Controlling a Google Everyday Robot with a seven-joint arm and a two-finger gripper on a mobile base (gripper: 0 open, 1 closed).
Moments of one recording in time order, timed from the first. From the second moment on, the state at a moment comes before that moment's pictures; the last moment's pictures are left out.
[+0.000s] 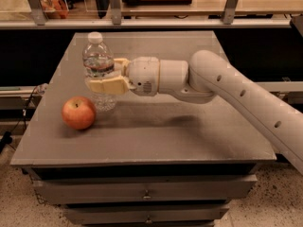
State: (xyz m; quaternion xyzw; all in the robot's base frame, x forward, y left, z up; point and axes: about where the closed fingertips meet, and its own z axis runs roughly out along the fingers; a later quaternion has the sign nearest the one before) arm 0.531 0.125 0.928 -0.48 0.51 0.50 0.52
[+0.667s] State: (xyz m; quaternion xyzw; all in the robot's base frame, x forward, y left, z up) arm 0.531 0.128 0.921 -0.48 0.51 0.50 0.51
